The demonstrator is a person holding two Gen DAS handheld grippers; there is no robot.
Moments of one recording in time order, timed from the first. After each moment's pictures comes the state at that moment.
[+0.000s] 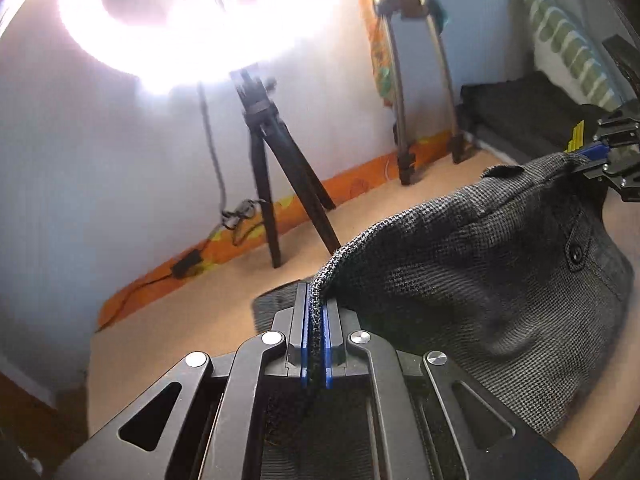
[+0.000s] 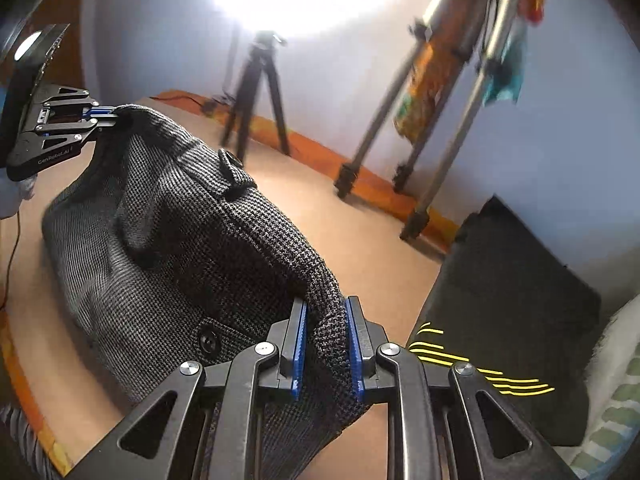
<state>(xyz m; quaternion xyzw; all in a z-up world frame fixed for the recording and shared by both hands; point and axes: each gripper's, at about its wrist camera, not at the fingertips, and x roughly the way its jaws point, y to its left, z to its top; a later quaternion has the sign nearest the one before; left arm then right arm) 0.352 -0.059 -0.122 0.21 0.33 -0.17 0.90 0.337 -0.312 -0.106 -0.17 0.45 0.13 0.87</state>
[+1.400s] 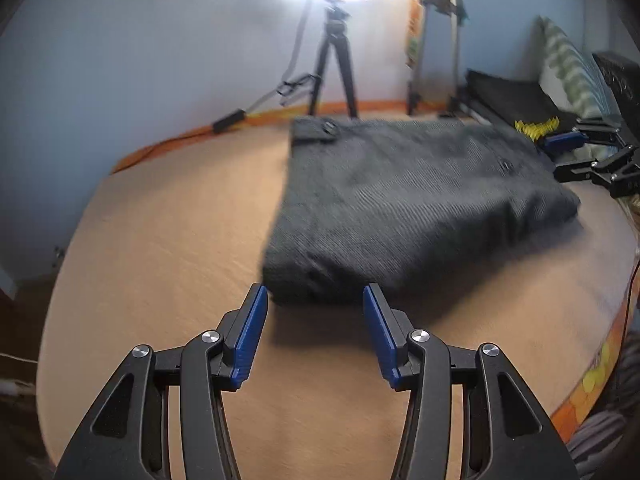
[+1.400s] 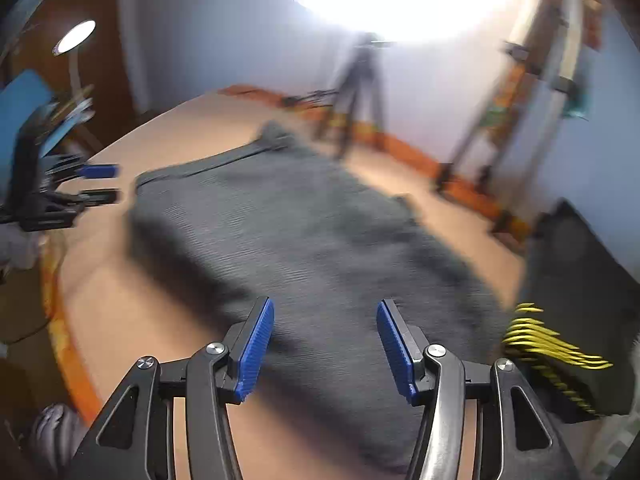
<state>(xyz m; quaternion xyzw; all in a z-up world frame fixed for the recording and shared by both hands) 0.206 0.055 -0.159 0.09 0.39 -0.16 0.90 0.262 -0.213 -0.108 -0.17 0.45 0.25 0.84</state>
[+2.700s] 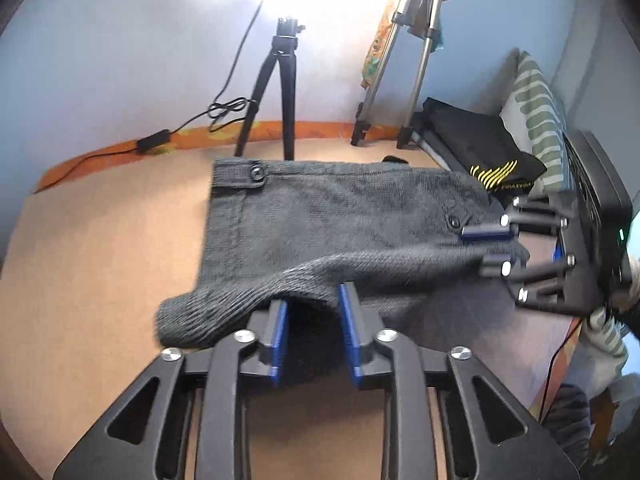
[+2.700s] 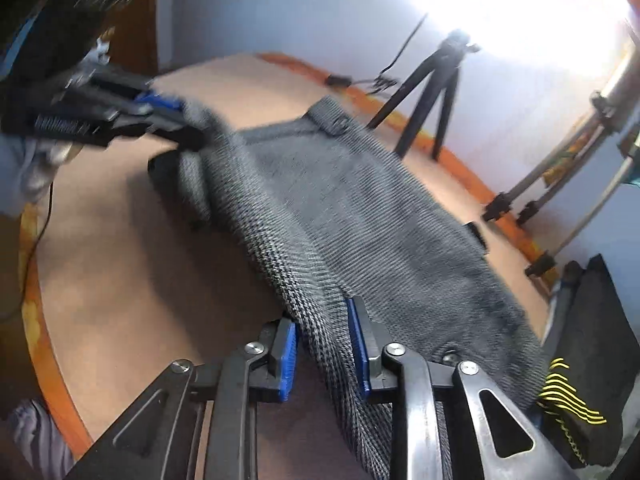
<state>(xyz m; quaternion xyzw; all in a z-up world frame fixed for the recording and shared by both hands) 0.261 0.025 -0.120 0.01 0.42 -0.25 0.87 0.286 -0.167 -0.128 -0.23 0.44 0.24 0.83</state>
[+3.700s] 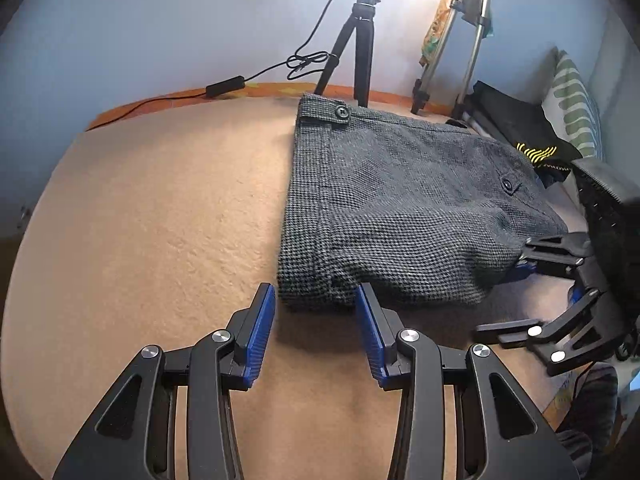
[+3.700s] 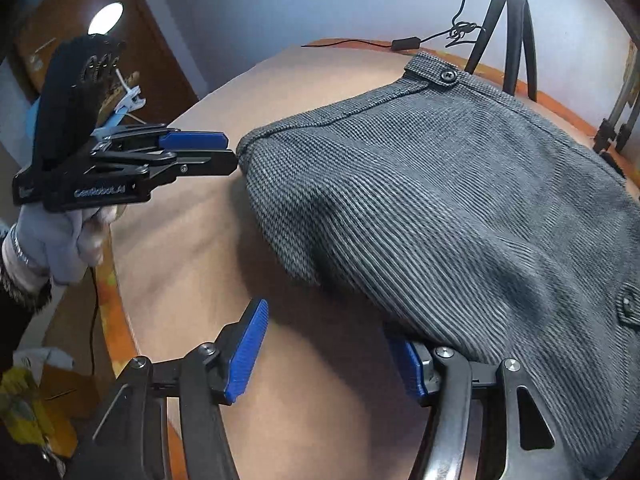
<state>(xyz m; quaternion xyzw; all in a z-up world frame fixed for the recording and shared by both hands) 0.242 0.080 -0.166 0.00 0.44 -0.19 0.88 0.270 -0.101 -0.184 -0.06 0.52 0.33 0.79</state>
